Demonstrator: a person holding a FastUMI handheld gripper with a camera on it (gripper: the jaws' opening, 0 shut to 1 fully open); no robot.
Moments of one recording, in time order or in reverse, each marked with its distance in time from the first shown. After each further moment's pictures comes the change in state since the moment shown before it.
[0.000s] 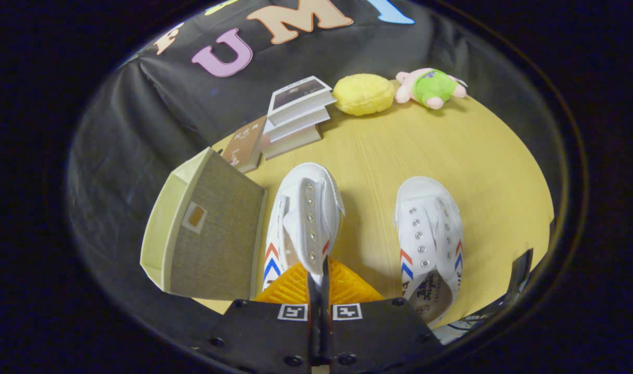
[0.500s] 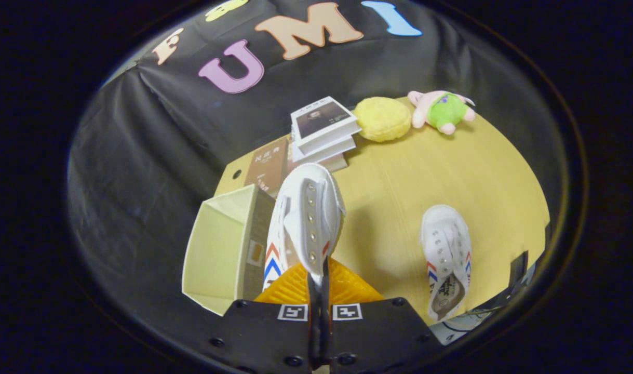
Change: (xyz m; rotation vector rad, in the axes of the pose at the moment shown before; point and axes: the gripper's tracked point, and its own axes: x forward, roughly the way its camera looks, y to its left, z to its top) arm -0.039 0.081 0.051 0.018 -0.050 0.046
